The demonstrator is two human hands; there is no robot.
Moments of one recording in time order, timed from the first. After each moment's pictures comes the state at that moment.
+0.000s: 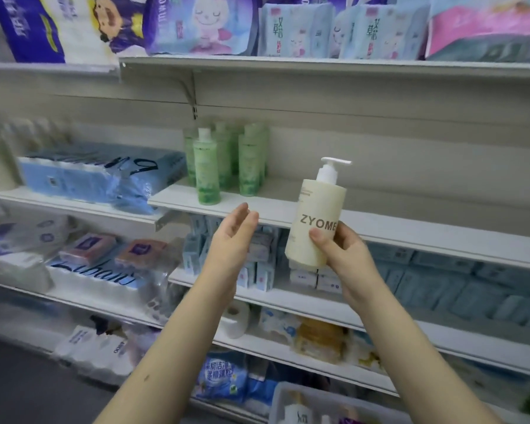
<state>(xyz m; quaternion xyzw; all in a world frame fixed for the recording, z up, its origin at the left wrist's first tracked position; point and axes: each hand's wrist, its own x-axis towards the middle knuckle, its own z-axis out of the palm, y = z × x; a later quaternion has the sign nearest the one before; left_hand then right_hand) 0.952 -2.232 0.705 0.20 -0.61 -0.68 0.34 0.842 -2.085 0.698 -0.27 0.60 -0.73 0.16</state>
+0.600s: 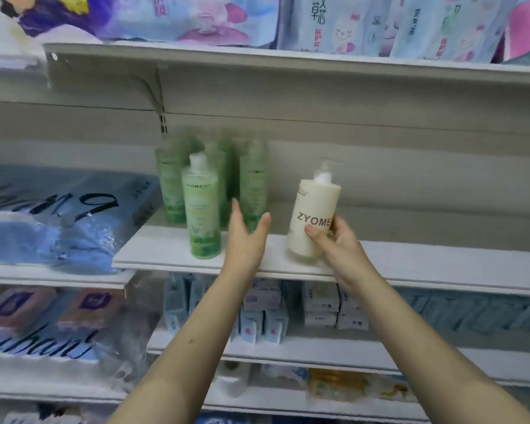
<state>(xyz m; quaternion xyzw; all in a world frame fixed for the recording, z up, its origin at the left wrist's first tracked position) 0.810 -2.399 0.702 0.18 -0.72 -0.60 0.31 0.735 -2.253 0.696 -0.22 0.66 -0.71 0.09</state>
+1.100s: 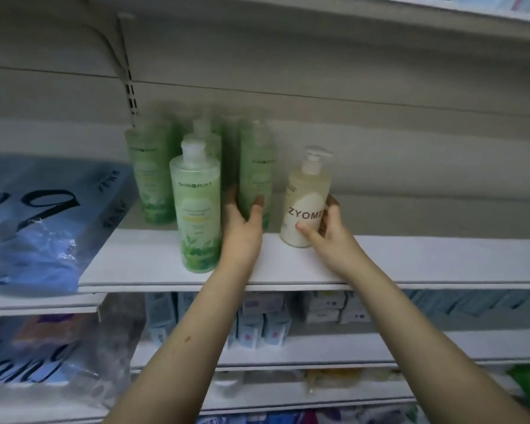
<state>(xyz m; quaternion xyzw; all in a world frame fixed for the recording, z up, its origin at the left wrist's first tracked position) 0.753 -2.453 0.677 0.18 -0.71 -0.60 0.32 0.696 -2.298 0.678 -0.26 0.78 -0.57 0.05</state>
